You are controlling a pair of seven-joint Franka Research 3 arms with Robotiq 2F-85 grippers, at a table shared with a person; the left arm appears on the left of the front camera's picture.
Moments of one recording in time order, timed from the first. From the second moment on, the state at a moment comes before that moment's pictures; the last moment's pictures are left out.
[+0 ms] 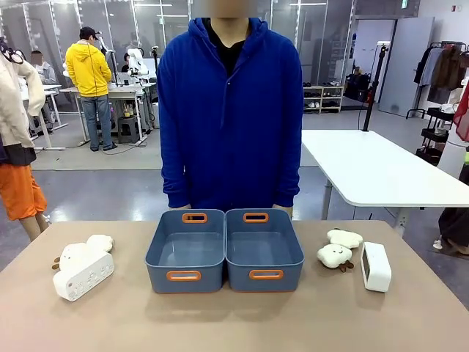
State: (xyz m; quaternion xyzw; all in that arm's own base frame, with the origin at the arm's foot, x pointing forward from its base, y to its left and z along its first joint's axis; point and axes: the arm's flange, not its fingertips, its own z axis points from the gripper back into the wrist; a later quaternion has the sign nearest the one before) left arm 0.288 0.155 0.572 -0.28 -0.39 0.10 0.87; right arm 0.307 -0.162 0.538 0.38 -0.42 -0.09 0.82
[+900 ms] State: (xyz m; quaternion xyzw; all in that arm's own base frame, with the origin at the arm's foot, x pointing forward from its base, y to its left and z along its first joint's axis) left arm 0.289 0.155 0.571 -0.28 -0.39 0.10 0.87; right arm 0.307 -0.162 0.538 0.38 -0.42 -0.09 0.82
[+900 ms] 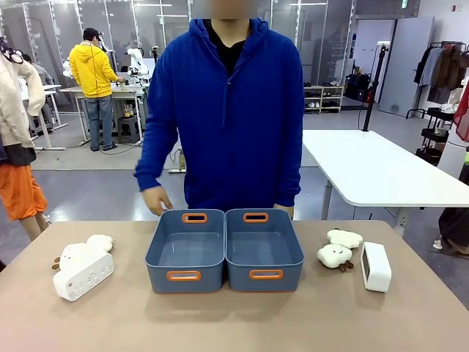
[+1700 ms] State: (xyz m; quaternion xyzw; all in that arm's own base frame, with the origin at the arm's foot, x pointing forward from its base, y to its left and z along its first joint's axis) left arm 0.289 0.155 0.571 -0.29 -0.39 0.10 0.87; right arm 0.307 -0.162 0.538 0.38 -0.42 -0.09 0.82
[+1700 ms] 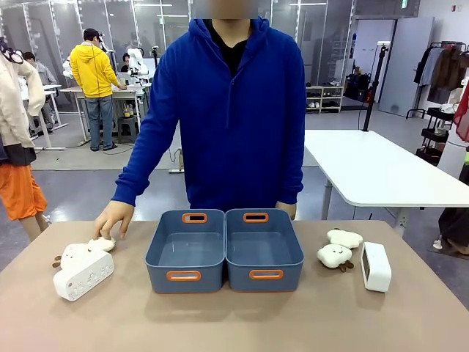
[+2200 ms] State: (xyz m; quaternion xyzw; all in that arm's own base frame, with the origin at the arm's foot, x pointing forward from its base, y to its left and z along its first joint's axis) left arm 0.289 0.155 0.571 -0.29 -0.39 0.10 0.87; right arm 0.307 -0.162 0.538 0.38 -0.42 -0.09 0.82
